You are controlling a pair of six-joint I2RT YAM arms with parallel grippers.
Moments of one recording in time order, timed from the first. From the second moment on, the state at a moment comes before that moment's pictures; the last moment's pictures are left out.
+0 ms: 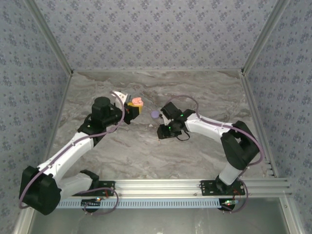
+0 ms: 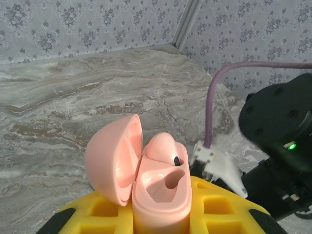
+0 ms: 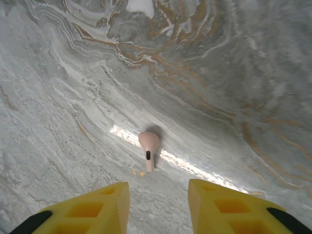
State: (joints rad) left arm -0.47 1.09 0.75 0.04 0.42 -0.22; right arm 0.74 1.68 1.09 -0.59 -0.21 0.45
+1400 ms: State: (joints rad) left arm -0.46 1.05 0.71 0.00 0.40 -0.23; right arm 0.81 1.87 1.21 -0.64 -0.08 0.48
